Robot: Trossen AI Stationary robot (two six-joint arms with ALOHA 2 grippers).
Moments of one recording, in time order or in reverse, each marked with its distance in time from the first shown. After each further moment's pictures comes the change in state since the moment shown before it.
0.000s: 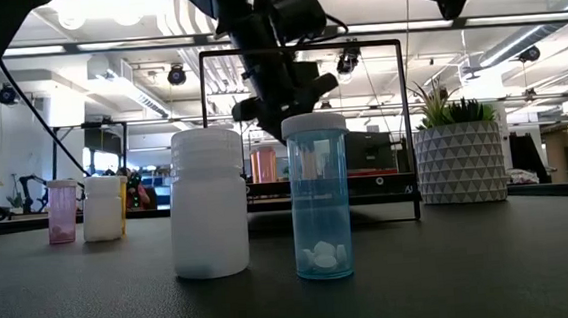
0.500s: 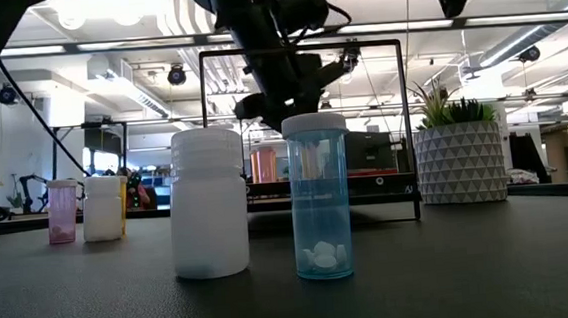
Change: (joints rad) left arm -0.033 -0.008 -0.005 0.029 0.018 -0.039; right arm 0.001 -0.018 0.000 0.008 -0.004 0.016
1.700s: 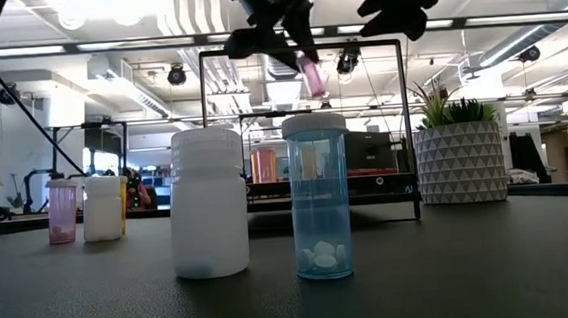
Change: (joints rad) left arm -0.029 -0.123 0.213 -0.203 0.054 -0.133; right arm -0.010 0.384 0.225 -0.209 0.005 -0.065
